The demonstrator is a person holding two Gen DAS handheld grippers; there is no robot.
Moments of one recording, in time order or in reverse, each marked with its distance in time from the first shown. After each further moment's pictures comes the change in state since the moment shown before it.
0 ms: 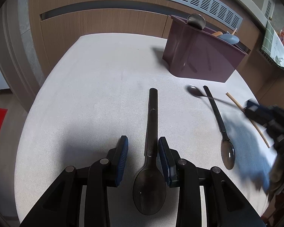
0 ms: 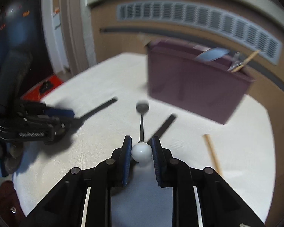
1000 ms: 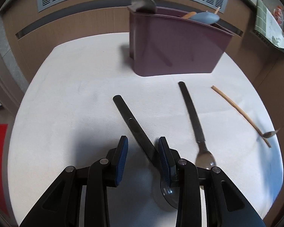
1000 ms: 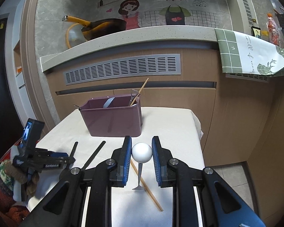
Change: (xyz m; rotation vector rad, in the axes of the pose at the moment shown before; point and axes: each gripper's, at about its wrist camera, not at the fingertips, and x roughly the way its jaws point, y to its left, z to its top) left arm 0.029 -0.066 0.026 0.116 0.061 0.024; right arm -0.156 -0.085 -0.048 0.302 -0.305 -0.254
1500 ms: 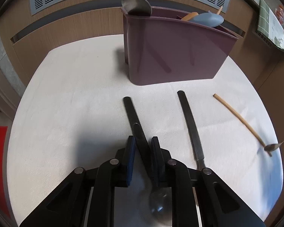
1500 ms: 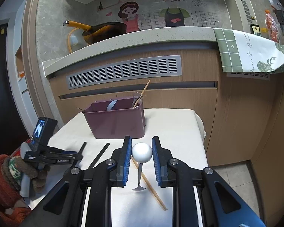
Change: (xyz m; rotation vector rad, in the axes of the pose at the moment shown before) left arm 0.011 -0.008 0.017 0.004 -0.001 -0.008; right arm -0.004 -0.003 -0.001 0.032 -0.013 0.026
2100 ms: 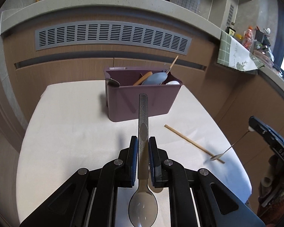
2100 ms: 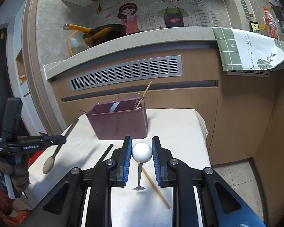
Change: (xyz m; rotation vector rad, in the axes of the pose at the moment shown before) left arm -0.119 -0.005 -0.010 0.022 -0.264 -0.172; right arm -0.004 0.002 0.001 0.021 -0.004 0.021
